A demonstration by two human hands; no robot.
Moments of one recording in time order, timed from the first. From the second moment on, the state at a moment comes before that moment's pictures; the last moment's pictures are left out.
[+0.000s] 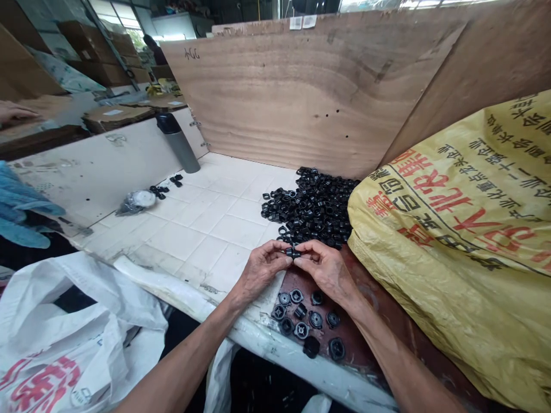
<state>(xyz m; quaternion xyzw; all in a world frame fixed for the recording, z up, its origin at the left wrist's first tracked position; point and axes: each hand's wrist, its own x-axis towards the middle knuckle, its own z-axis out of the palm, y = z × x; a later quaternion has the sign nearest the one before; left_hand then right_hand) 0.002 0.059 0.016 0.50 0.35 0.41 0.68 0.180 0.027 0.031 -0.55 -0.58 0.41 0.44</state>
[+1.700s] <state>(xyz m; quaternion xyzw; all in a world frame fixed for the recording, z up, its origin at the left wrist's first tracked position) 0.001 0.058 0.017 0.48 0.34 0.44 0.68 0.176 0.025 0.031 -0.55 -0.62 0.32 0.46</state>
